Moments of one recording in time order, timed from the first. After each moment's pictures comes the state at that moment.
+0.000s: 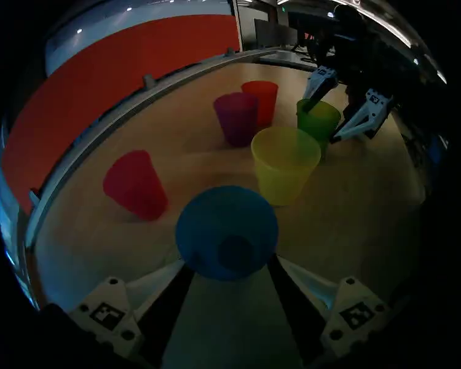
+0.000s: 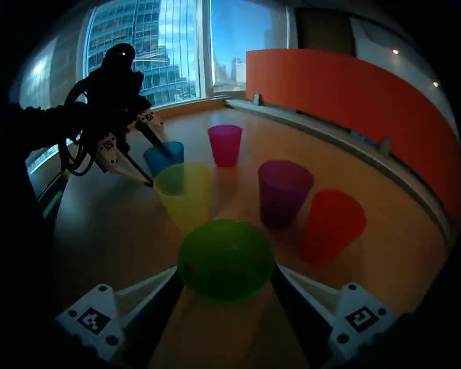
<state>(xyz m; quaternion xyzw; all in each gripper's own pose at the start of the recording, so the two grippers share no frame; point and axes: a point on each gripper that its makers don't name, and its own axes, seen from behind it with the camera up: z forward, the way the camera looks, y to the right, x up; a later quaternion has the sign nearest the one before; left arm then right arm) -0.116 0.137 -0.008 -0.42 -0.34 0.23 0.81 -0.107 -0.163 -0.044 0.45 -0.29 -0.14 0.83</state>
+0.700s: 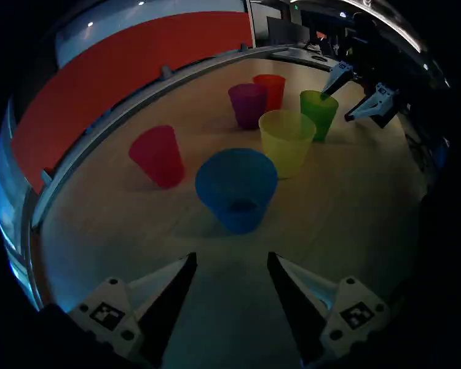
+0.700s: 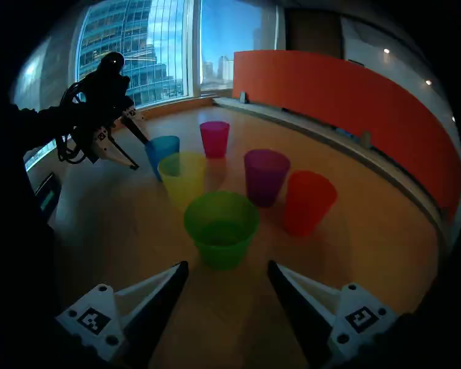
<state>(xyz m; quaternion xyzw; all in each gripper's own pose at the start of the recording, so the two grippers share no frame) -0.109 0.089 -0.036 -0.38 -0.35 0.23 0.82 -0.096 -0.121 -0.071 0.41 -0.29 -0.15 0.85</state>
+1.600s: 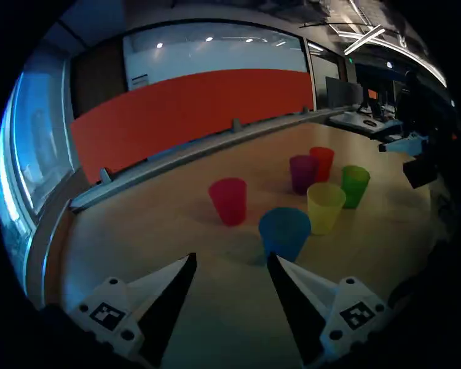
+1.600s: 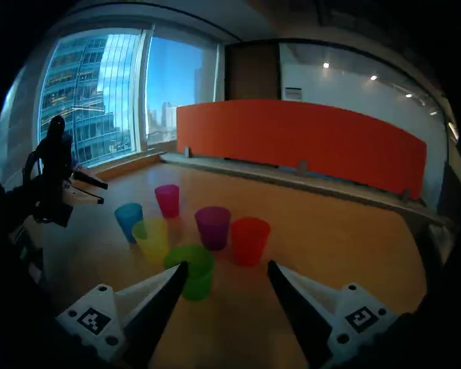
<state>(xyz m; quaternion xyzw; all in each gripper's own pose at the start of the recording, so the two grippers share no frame) -0.023 0.045 -0.017 -0.24 -0.21 0.12 0.94 -0.004 -0.090 -0.054 0.26 -0.17 -0.05 0.95</state>
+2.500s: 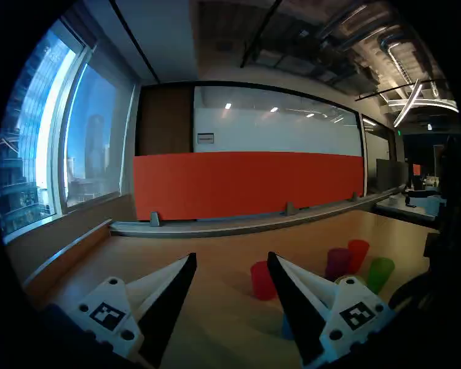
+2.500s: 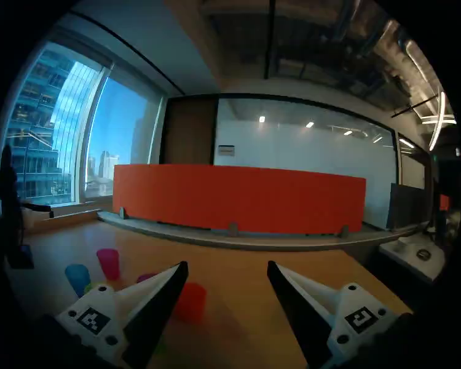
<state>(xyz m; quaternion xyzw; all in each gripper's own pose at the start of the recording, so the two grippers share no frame) 0.069 0.025 0.005 -0.10 -0.02 0.00 1.00 0.076 -0.042 -0.010 0.08 0.00 -0.03 1.00</state>
